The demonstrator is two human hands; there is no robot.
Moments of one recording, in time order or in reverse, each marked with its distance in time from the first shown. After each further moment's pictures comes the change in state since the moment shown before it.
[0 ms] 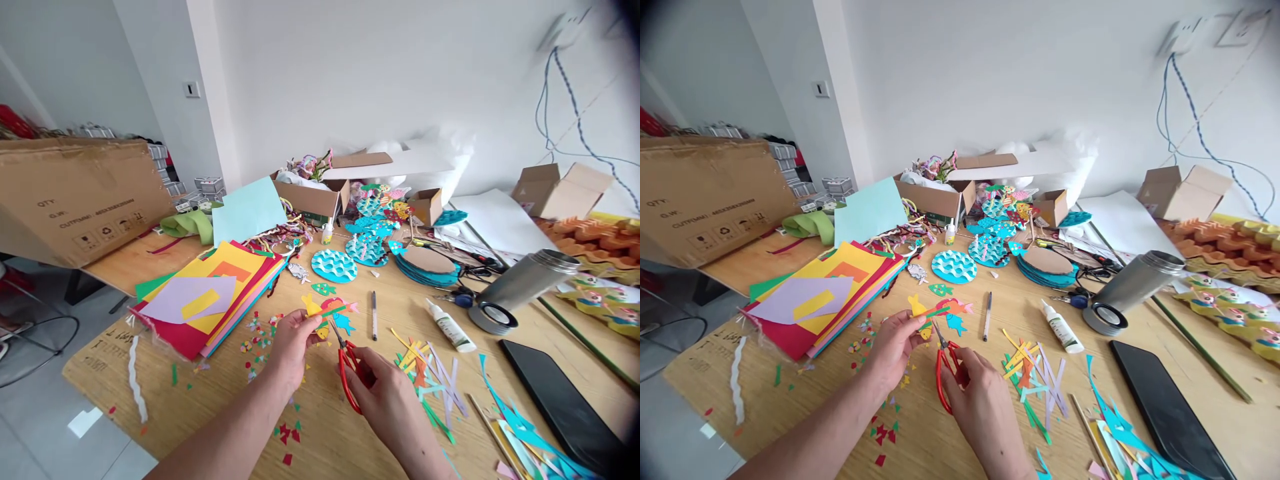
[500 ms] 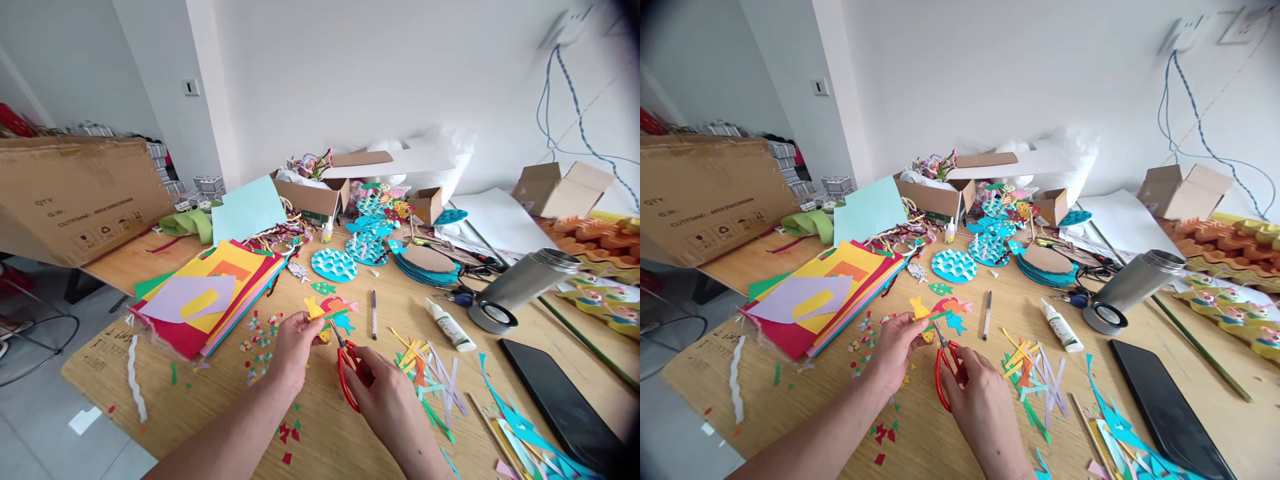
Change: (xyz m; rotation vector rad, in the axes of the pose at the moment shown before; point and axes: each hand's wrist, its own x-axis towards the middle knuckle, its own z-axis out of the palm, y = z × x) left_hand -0.002 -0.005 0.001 0.140 0.033 0.041; right_hand -0.001 0.000 0.002 -0.024 -0.018 0.033
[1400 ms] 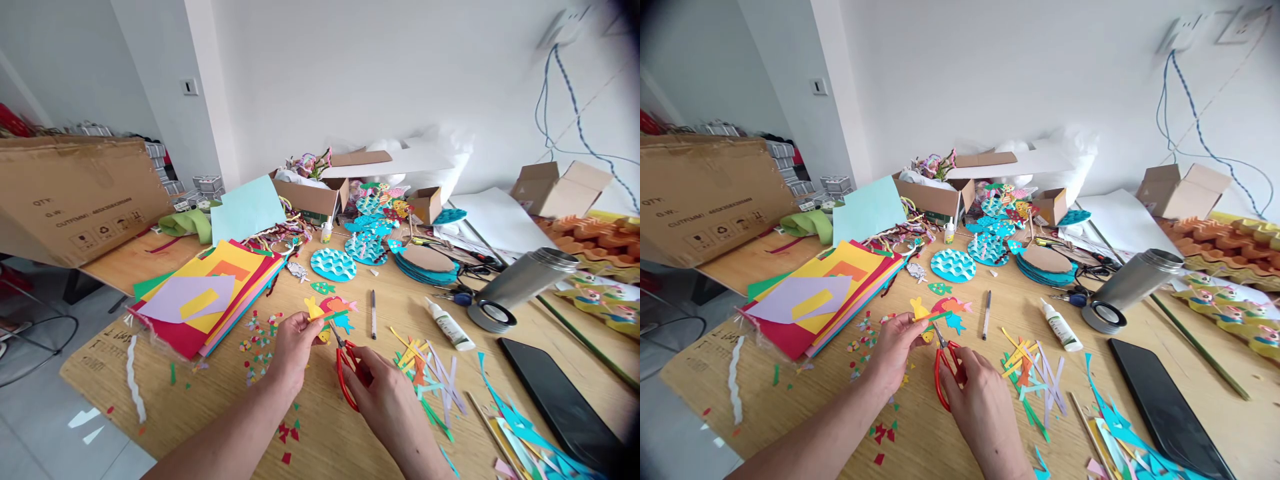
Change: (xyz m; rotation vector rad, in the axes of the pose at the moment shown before) left_hand 0.000 -0.002 0.000 0.056 0.009 0.030; right_hand 0.000 0.000 -0.001 -0.012 -0.024 0.033
